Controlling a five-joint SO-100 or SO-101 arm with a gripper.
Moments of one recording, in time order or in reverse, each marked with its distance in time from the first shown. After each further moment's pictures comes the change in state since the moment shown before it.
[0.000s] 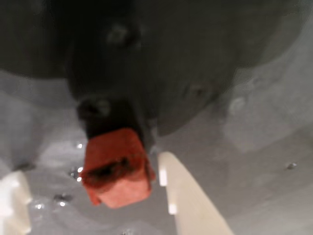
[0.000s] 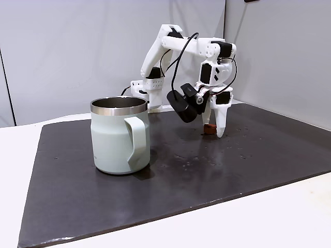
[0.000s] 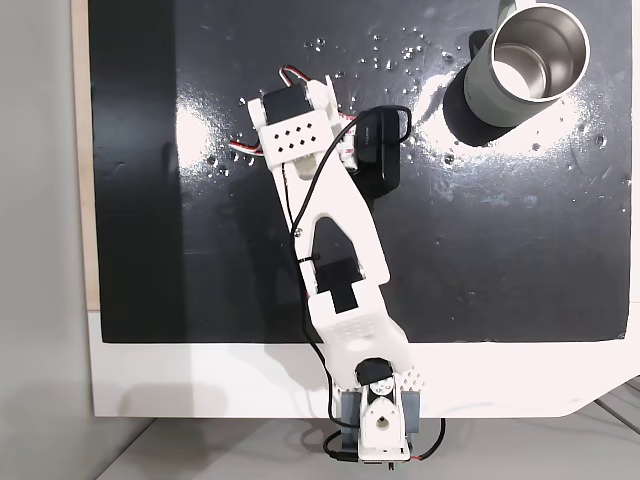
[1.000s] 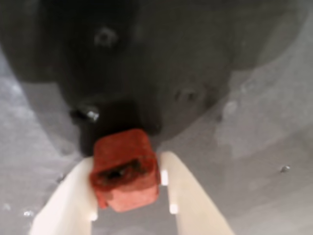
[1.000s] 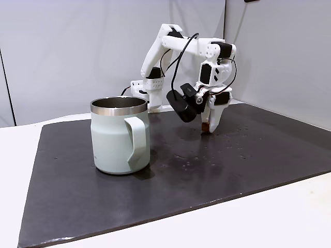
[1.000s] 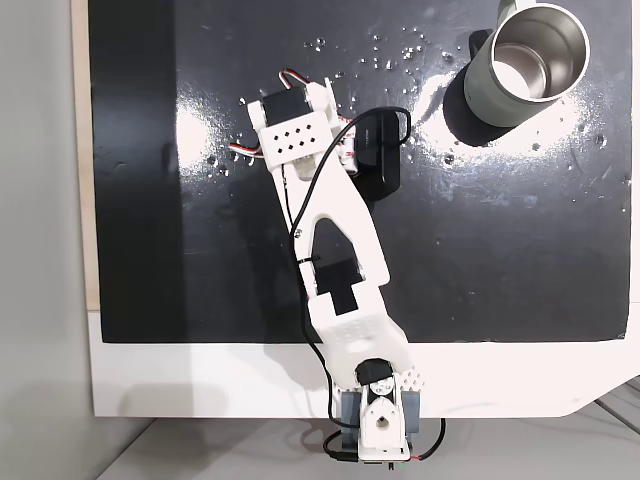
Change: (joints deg) arm -0.2 1.5 1.4 0.5 0.0
